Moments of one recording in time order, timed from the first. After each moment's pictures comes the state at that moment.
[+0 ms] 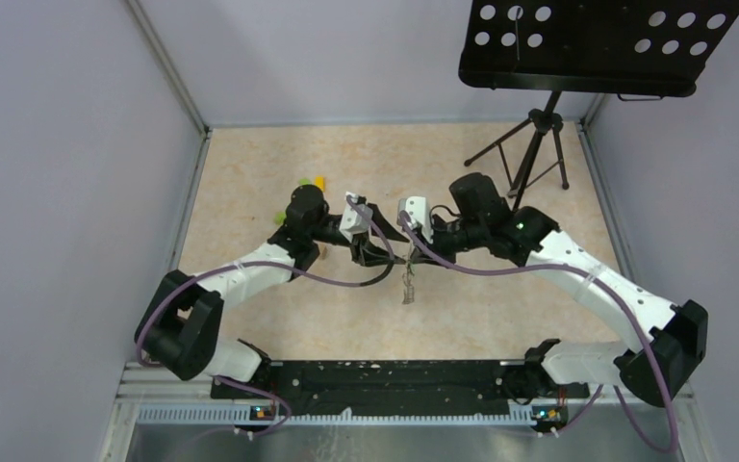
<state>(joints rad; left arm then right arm) -0.56 1.41 0.71 0.77 1.24 0.05 0.72 1.21 1.12 -0.65 -0.57 -0.53</state>
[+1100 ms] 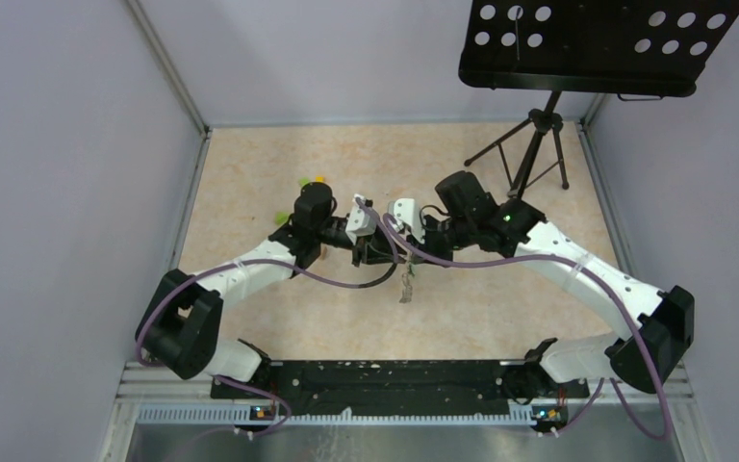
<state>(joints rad) -0.57 1.42 0.79 0.41 1.23 0.26 0.77 1.30 1.22 -0.78 -0.45 -0.56</state>
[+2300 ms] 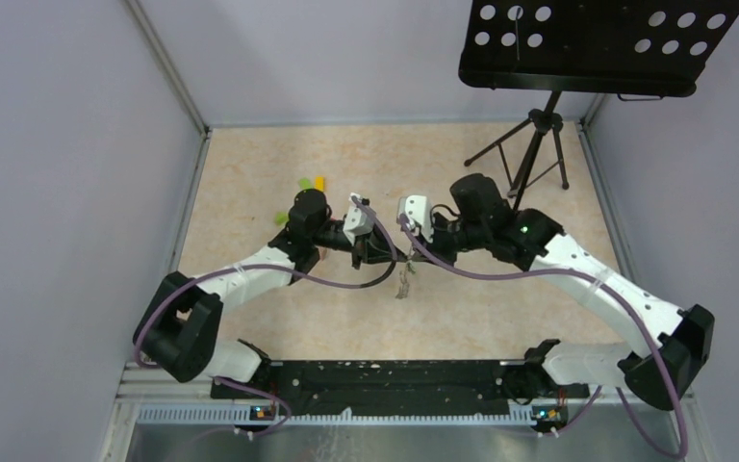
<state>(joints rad) -0.58 1.40 0.75 0.53 1.20 0.13 0.76 1.22 1.17 -0.69 -0.44 -0.52</state>
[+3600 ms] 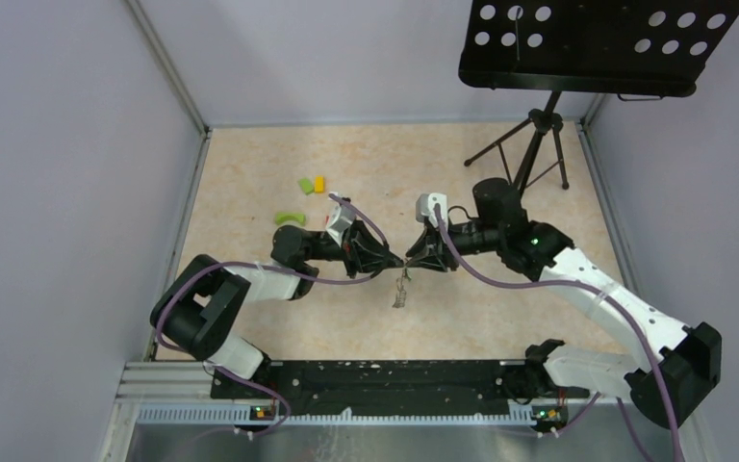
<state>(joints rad) -0.56 1.53 0.52 1.51 1.13 -0.66 0.65 1.10 0.98 -0.39 -0.79 -0.40</state>
